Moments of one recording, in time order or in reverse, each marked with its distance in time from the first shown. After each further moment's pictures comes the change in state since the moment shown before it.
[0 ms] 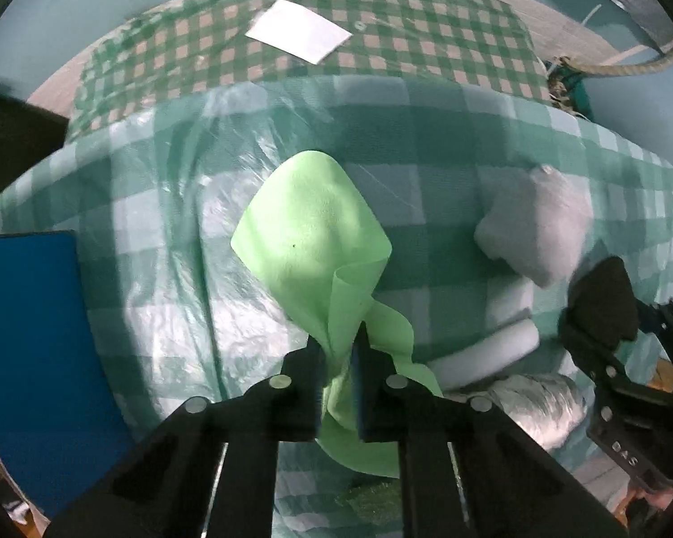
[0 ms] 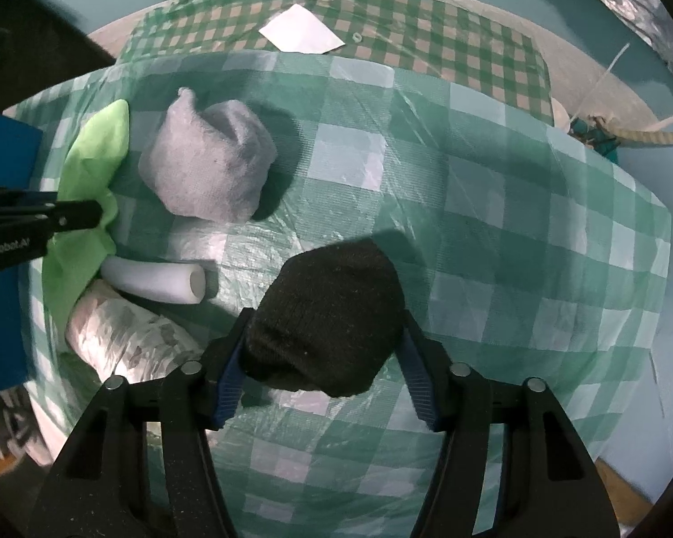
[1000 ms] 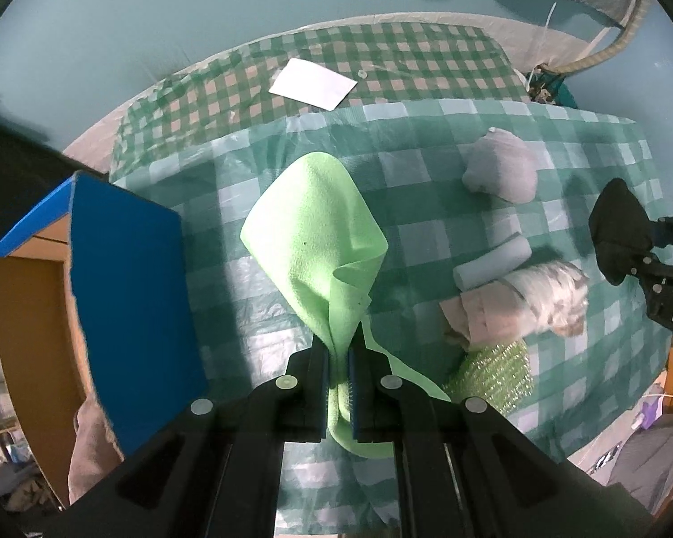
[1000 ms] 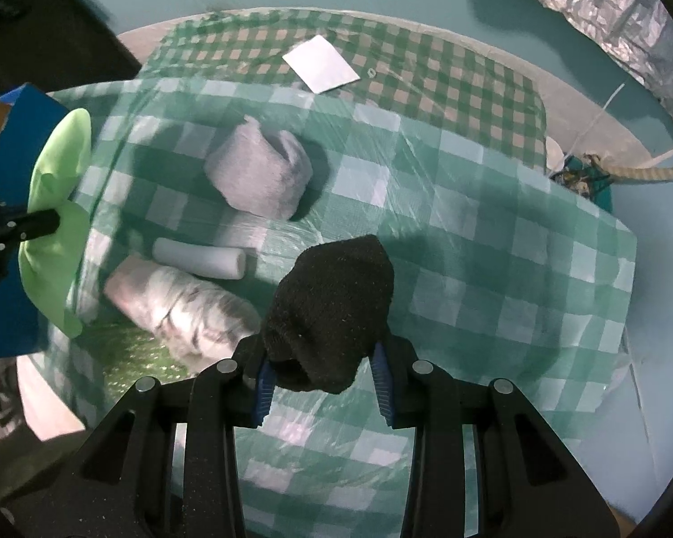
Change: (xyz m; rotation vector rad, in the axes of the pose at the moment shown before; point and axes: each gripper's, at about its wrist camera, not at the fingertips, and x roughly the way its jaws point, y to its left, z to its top) left arm -0.065 0.023 -0.073 0.109 -0.198 0.095; right arm -0.052 0.012 -0.014 -0.080 -0.082 -0.004
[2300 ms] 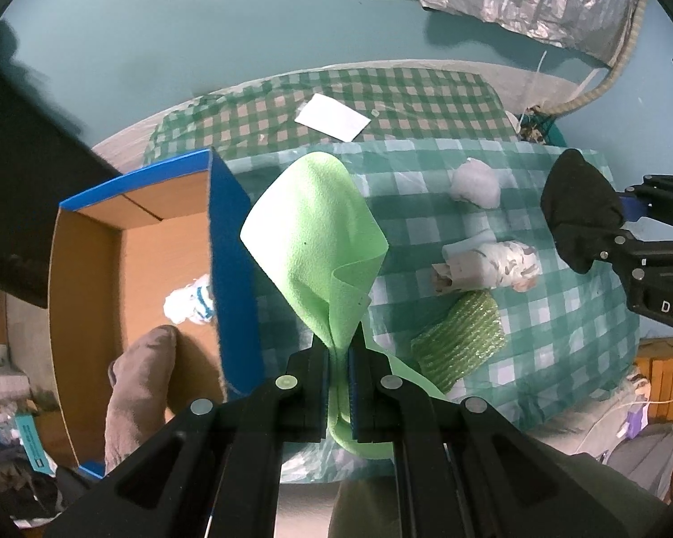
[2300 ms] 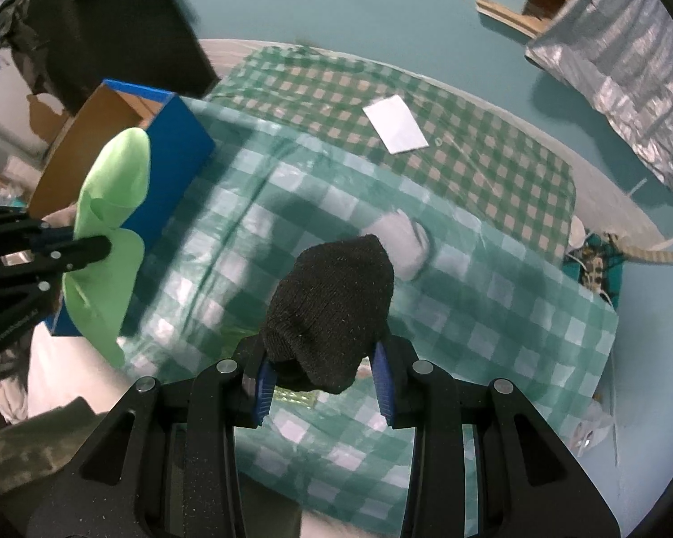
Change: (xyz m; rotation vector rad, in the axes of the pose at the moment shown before) left arm -0.087 0.037 -0.057 -0.073 -0.121 -0.023; right arm -0.092 0.093 0.015 -0.189 -0.098 0.062
